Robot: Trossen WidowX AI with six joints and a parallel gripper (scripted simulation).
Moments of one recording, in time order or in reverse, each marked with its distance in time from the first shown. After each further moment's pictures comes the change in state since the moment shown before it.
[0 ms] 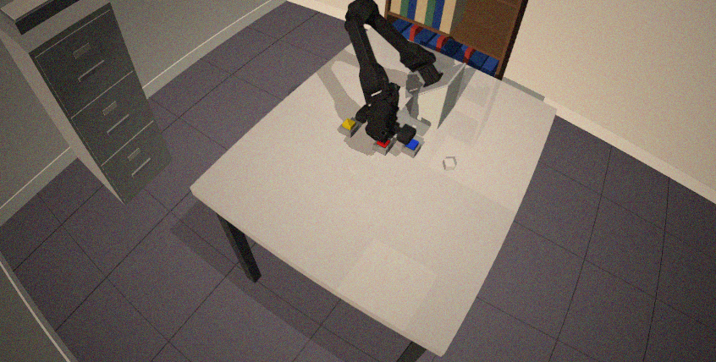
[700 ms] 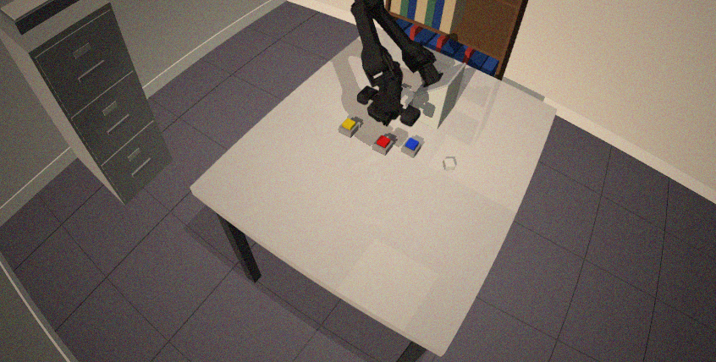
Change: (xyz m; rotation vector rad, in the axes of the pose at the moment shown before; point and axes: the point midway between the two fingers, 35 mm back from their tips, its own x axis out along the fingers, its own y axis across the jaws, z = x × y) arm -0.080 0.002 0.001 -0.009 -0.005 0.000
